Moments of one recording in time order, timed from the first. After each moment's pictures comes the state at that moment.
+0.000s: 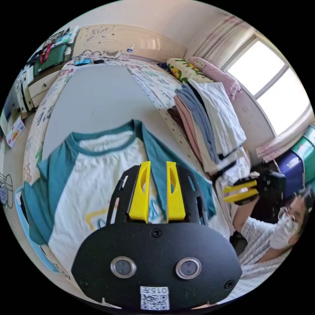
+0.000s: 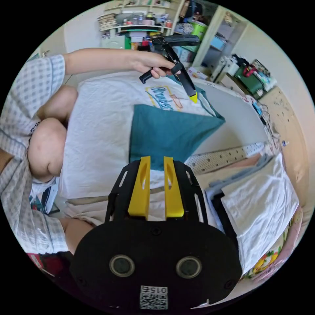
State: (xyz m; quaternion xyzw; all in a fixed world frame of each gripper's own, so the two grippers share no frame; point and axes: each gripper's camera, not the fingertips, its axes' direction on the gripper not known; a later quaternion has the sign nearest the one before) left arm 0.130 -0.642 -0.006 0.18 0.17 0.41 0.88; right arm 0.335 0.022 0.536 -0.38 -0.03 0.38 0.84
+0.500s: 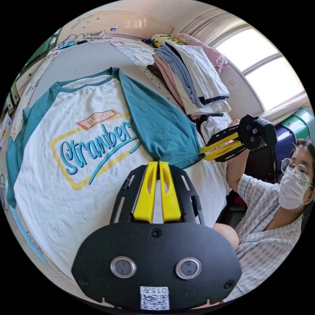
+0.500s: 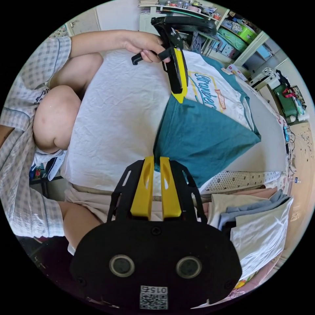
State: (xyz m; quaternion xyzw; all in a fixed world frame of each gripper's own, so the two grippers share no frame) left arm 0.069 -0.589 0.046 0.09 0.16 0.45 0.87; right arm 0.335 0.024 0.594 -0.43 -0.14 0.30 0.84
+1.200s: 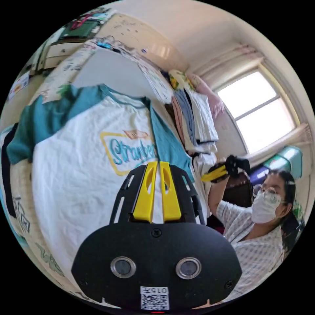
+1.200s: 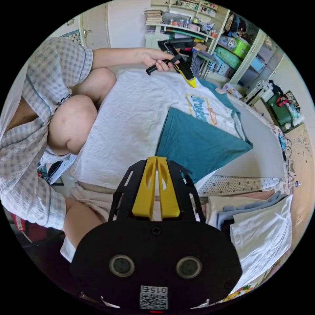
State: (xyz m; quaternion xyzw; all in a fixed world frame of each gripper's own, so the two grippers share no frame) left arm -0.063 -0.632 0.003 0.20 0.32 0.29 0.88; right arm 0.333 0.068 0.540 -0.32 -0.10 0.31 0.89
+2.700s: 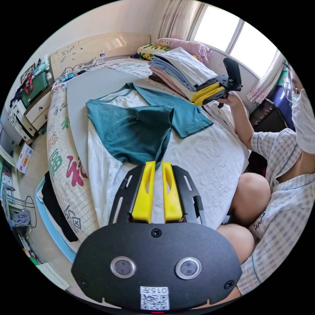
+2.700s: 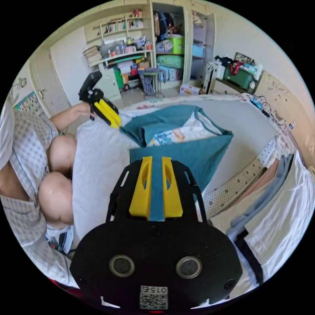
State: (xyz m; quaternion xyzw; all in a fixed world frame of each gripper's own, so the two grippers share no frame) left arm -0.074 -0.510 0.058 0.20 0.07 0.53 0.82; right arm 0.387 0.182 0.515 -0.23 0.02 0.51 0.83
